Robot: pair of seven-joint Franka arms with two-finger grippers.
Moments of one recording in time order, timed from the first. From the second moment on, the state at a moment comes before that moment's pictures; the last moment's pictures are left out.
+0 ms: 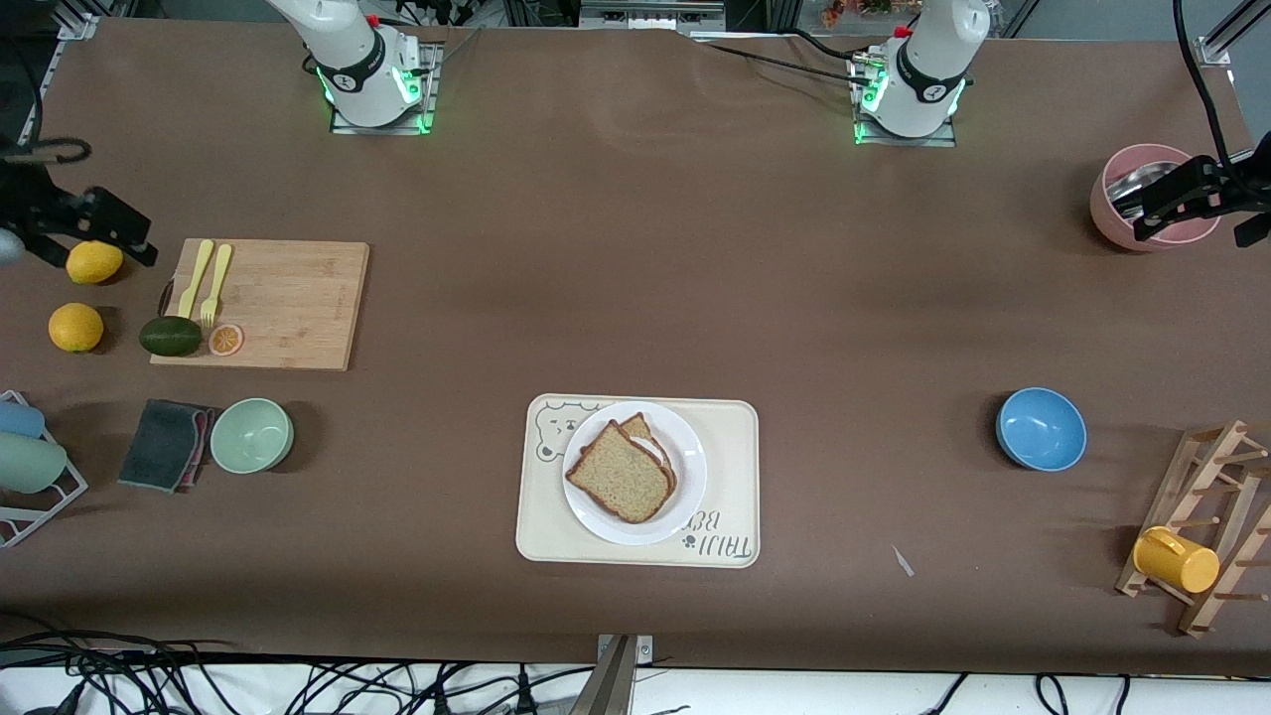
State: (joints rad) left arm -0.06 0.12 0.08 -1.30 0.02 1.40 0.09; right arm -0.03 -0.07 -0.01 -1.69 0.00 1.72 -0.07
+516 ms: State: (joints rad) left arm -0.06 0.13 0.08 -1.32 0.00 1.46 0.09; right arm -0.03 -0.07 -0.04 -1.63 0.01 1.61 -0.07
